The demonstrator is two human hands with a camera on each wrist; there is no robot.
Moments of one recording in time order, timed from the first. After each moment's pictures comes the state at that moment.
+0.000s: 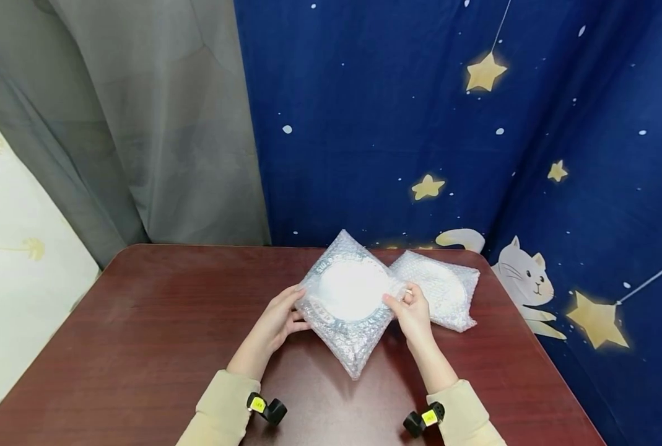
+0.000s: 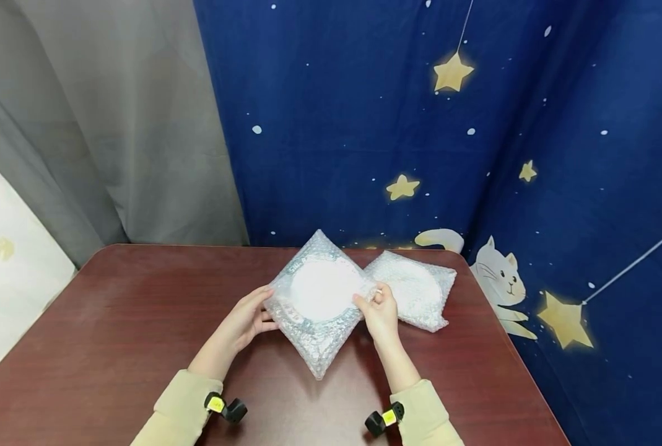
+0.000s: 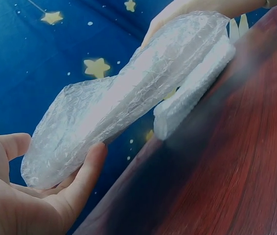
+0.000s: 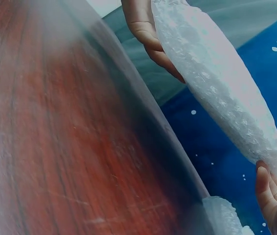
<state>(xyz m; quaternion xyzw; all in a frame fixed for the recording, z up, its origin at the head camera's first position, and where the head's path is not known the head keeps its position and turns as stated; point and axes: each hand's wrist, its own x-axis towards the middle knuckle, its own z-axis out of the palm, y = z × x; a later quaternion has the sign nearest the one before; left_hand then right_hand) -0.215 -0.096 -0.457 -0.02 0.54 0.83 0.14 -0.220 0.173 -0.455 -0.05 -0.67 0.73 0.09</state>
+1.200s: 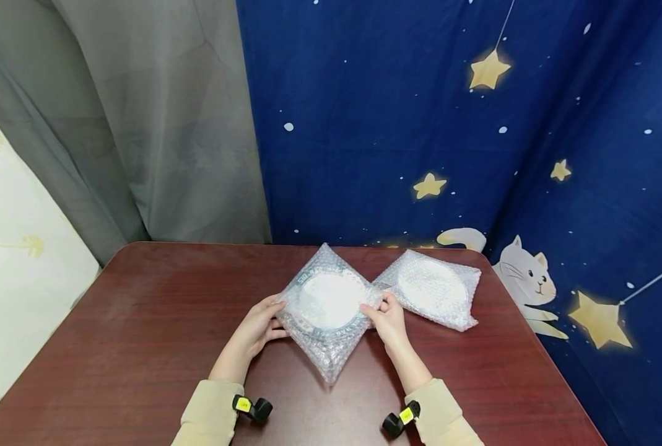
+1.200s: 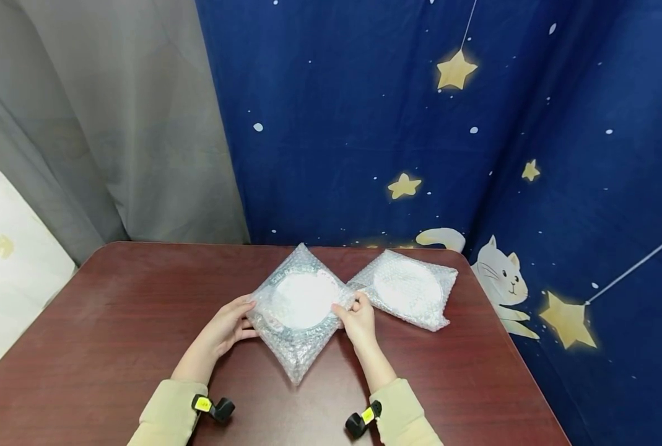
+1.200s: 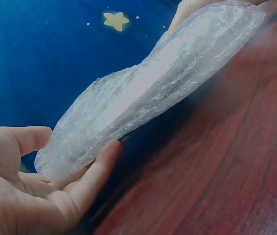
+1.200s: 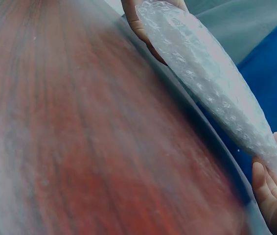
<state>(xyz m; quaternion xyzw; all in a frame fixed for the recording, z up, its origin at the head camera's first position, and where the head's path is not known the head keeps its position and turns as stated) -0.216 -0.139 -0.491 -0.04 0.59 0.79 0.14 -0.230 0.140 -0.500 -0.04 -0.68 0.73 0.04</state>
